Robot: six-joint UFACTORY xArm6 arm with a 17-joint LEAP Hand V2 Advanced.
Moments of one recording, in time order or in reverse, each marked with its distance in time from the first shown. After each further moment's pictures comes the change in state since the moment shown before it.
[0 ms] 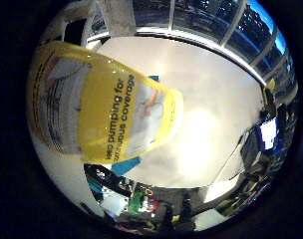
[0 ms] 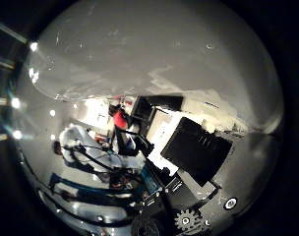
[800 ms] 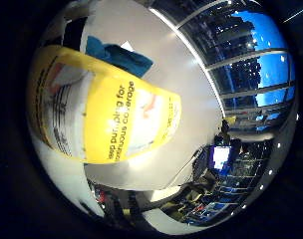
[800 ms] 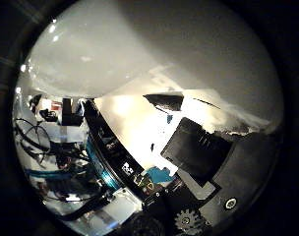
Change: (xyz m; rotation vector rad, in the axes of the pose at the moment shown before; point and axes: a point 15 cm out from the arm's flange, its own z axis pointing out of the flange) arm -0.016 0.034 0.111 -0.234 0.294 -0.191
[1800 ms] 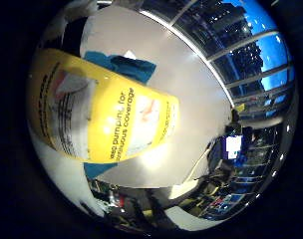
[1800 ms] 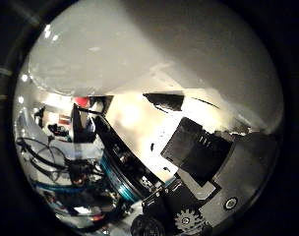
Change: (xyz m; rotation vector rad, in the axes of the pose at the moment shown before) arm -0.025 -0.040 -0.078 0.152 -0.180 0.224
